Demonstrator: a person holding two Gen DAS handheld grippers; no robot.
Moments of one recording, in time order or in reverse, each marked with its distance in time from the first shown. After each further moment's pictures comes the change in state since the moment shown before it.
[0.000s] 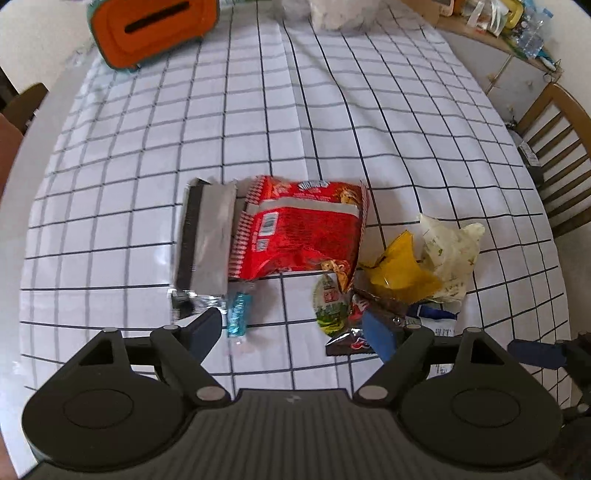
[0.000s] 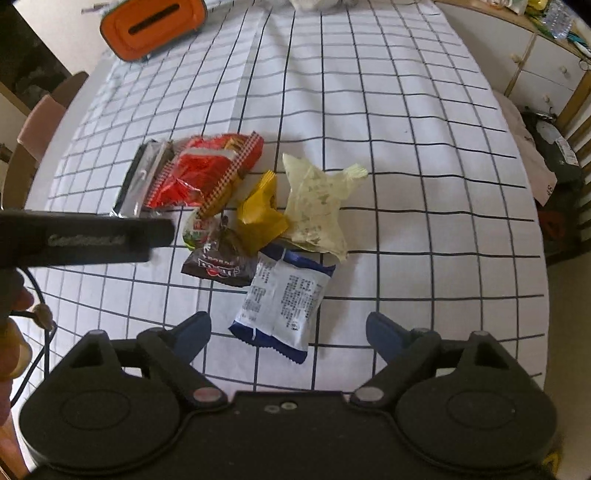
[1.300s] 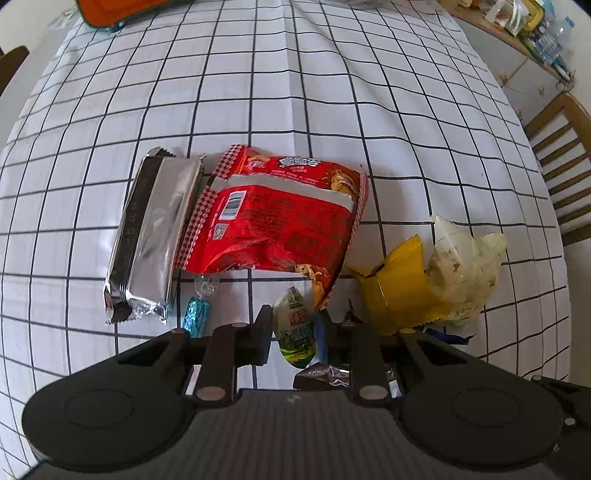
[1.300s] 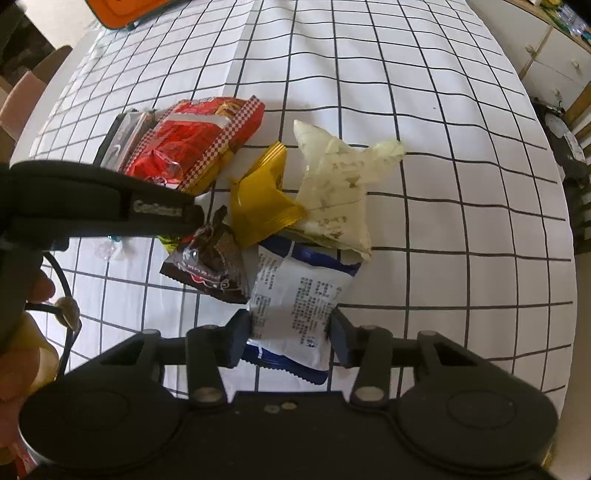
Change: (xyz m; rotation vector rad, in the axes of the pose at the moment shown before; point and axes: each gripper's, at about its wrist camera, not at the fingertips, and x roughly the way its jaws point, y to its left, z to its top) left arm 0.053 -0.005 0.011 -0.068 0.048 -0.060; right arm 0.047 0.010 0.003 -0.004 0.056 -0.028
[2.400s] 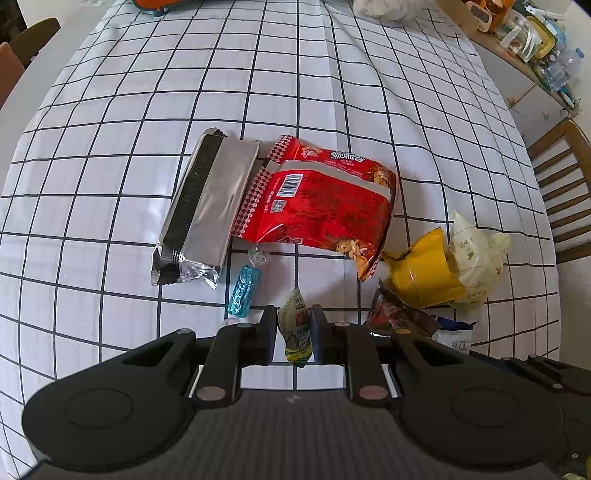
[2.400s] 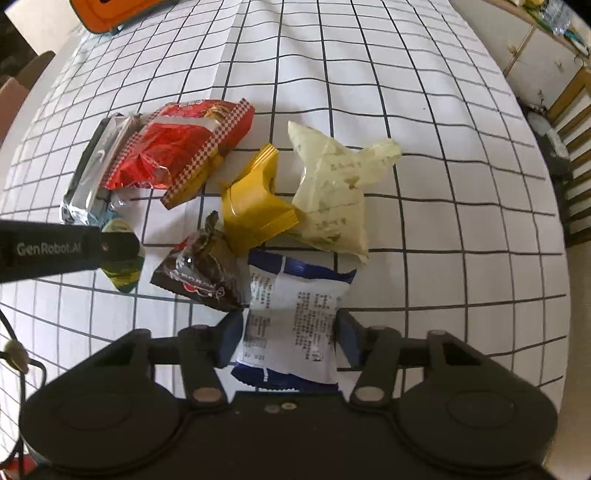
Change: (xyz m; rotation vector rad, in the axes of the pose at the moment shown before) left arm -0.025 0.041 -0.020 -0.075 -0.023 -0.023; right arm 0.007 0.013 0.004 0.019 -0.024 -0.080
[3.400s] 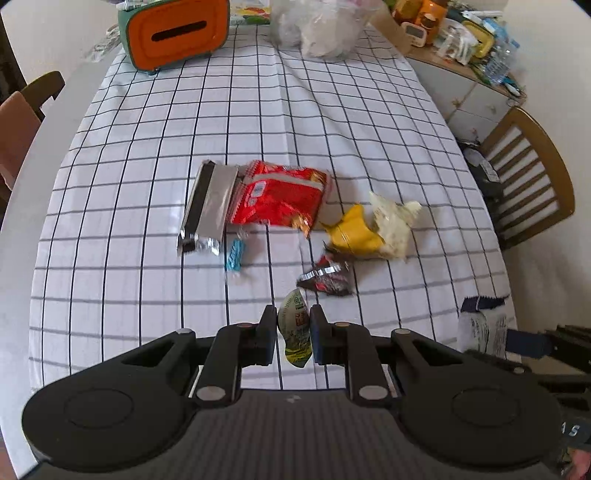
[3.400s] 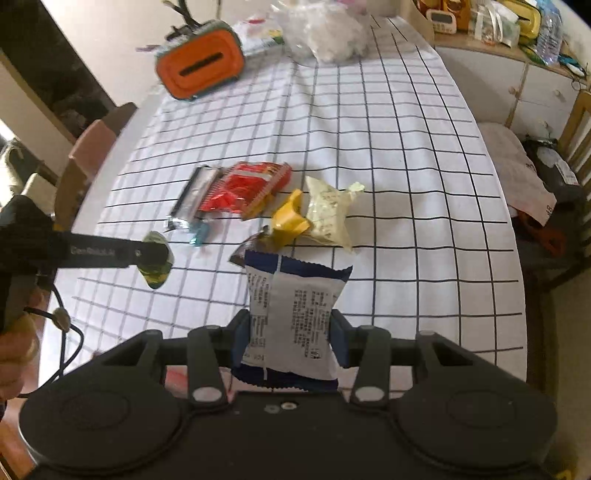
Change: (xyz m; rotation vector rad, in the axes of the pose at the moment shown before) left arm -0.114 -0.023 -0.065 0.117 -0.105 -0.032; right arm -0.132 -0.046 -0.063 -0.042 -0.196 0.220
